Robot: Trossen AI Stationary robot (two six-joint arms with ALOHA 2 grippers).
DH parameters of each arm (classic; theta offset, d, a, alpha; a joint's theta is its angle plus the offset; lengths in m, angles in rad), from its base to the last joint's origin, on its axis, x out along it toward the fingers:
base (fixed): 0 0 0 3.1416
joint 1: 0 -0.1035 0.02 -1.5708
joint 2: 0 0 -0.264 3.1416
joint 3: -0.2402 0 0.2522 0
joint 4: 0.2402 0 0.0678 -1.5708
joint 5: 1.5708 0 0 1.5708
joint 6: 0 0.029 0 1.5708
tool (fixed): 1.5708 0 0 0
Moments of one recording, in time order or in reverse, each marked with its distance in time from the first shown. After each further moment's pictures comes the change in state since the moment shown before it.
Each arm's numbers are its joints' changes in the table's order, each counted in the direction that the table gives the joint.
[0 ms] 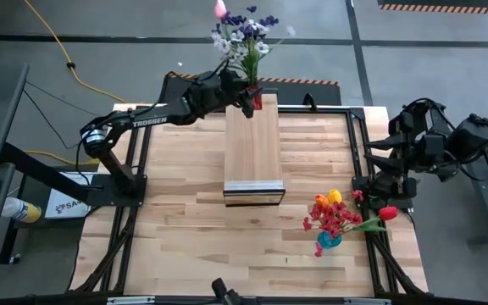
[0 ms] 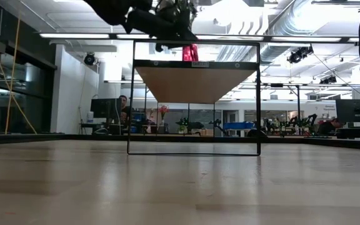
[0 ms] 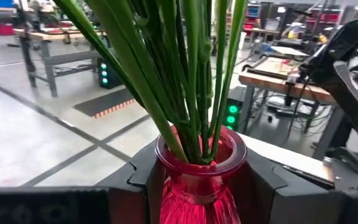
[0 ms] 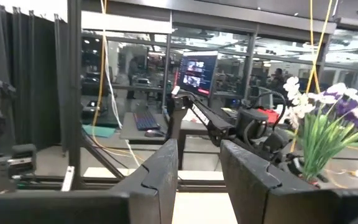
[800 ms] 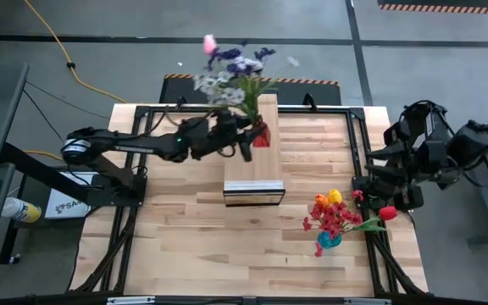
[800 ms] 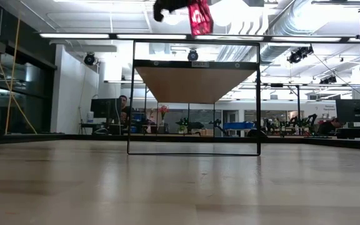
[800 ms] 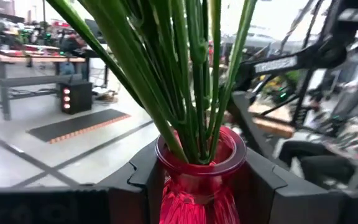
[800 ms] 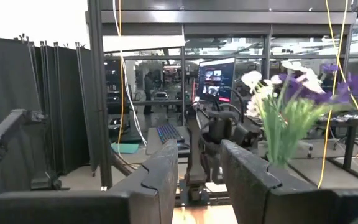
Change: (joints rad) left arm 0.404 0.178 0.172 -0.167 -0.296 -0.056; right arm 0.001 -0.070 0.000 -0.134 -0.074 0.066
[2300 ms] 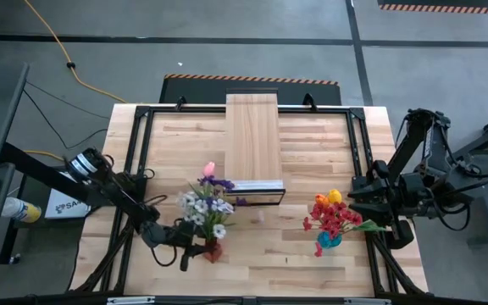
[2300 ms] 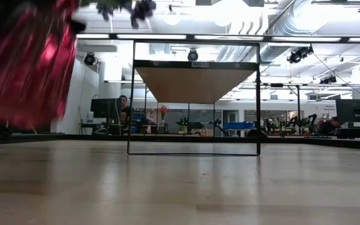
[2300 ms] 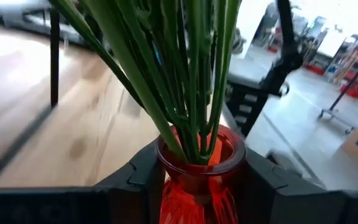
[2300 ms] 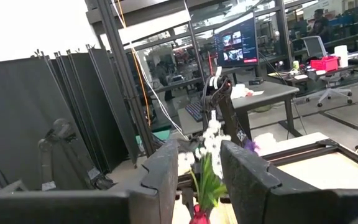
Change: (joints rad) left arm 0.880 -0.211 0.694 -0.662 -0.316 -0.274; right arm 0.000 -0.202 -0.002 0.025 -0.005 0.475
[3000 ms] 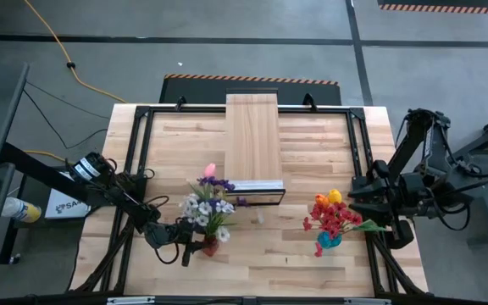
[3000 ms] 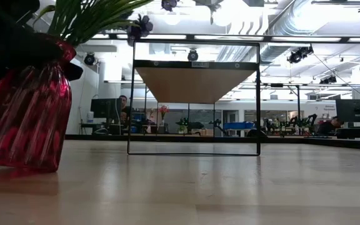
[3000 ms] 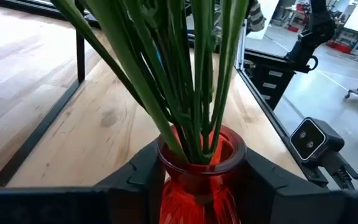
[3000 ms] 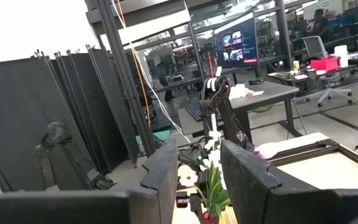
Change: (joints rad) left arm -0.001 -0.054 0.054 0.039 -0.019 -0.037; right arm 0.000 0.000 0.000 0.000 0.000 0.000
